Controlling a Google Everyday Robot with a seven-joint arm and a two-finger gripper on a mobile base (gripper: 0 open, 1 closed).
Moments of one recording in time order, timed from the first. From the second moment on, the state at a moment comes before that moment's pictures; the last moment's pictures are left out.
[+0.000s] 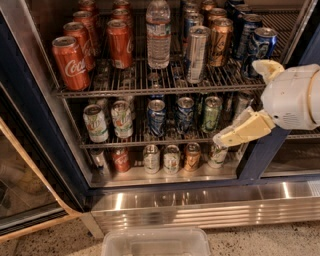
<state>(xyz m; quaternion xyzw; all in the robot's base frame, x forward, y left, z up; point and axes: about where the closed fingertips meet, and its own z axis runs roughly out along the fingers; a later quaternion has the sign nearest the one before) 0.476 -0.157 0.946 -0.48 0.74 0.05 0.47</state>
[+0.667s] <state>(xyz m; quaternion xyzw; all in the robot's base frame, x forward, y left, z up) 0.477 -0.150 0.940 -0.44 0.75 0.04 0.49</state>
